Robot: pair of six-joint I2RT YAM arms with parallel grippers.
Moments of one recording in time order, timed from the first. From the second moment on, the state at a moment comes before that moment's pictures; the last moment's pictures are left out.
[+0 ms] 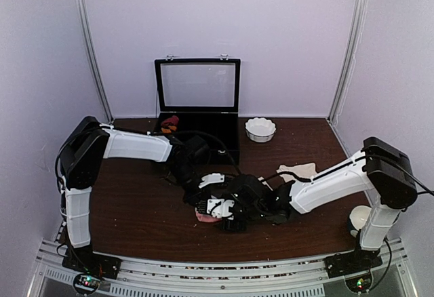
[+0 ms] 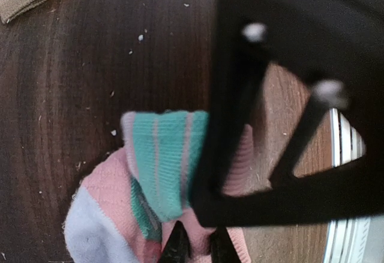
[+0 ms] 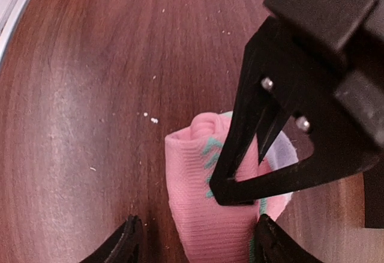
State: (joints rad) left arm -0.81 2.06 1.42 -0.77 0.62 0.64; right arm 1.15 1.78 0.91 0.12 0.02 -0.45
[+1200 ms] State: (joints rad) left arm -0.80 2.06 1.42 -0.83 0.64 0.69; right arm 1.05 1.59 0.62 0.28 0.19 -0.02
